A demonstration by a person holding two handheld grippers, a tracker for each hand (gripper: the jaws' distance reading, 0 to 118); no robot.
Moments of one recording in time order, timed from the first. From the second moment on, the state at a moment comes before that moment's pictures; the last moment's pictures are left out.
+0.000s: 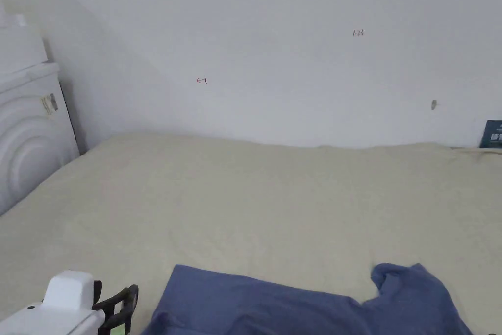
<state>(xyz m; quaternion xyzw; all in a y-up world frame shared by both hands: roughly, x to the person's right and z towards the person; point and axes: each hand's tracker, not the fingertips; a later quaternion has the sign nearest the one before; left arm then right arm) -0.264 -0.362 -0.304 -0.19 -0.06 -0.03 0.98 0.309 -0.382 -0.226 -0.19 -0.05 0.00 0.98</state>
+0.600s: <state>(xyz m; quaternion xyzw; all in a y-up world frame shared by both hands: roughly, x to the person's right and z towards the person) -0.223 -0.332 -0.129 -0.12 -0.08 0.00 0.99 0.211 -0.347 -0.090 -0.14 -0.01 -0.03 0.99</state>
